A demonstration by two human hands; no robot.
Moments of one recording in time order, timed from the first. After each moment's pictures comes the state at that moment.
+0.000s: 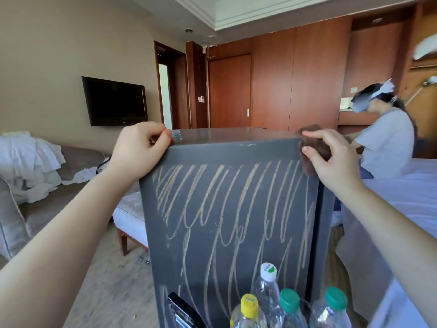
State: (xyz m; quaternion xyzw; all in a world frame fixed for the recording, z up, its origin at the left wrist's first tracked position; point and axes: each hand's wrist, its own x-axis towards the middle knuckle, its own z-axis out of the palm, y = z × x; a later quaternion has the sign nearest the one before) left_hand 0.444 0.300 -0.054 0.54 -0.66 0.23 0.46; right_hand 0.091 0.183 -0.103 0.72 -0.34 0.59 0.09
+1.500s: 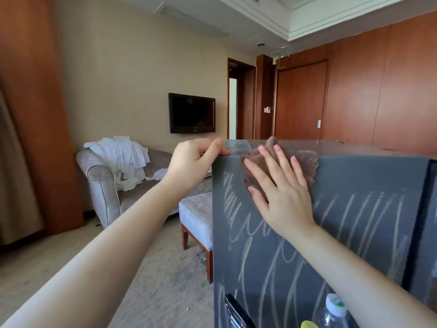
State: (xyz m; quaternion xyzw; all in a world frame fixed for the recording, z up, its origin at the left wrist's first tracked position) left_hand 0.454 0.348 -0.063 0.59 -0.60 0.14 0.53; right_hand 0.279 0.234 -0.138 0.78 -0.21 0.51 0.31
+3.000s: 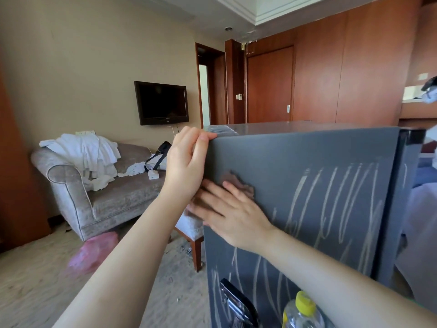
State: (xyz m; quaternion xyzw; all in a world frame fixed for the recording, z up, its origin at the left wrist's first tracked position) left_hand 0.447 0.326 -0.101 0.47 -0.61 0.16 0.62; right_hand 0.324 0.254 -0.198 0.83 -0.04 0.41 0.37
